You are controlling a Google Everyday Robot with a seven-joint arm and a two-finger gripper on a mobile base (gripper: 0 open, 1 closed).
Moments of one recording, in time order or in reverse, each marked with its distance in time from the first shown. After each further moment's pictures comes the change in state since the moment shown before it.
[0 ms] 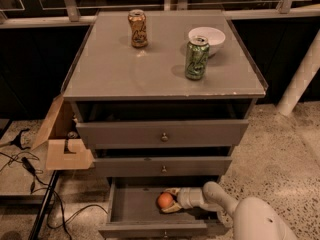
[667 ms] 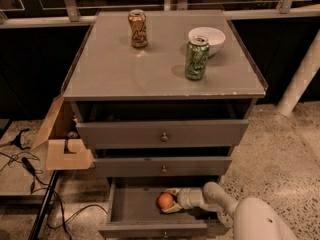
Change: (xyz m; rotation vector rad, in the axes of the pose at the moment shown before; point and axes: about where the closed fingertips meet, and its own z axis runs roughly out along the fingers) arm 0.000 0.000 0.000 0.000 0.000 0.000
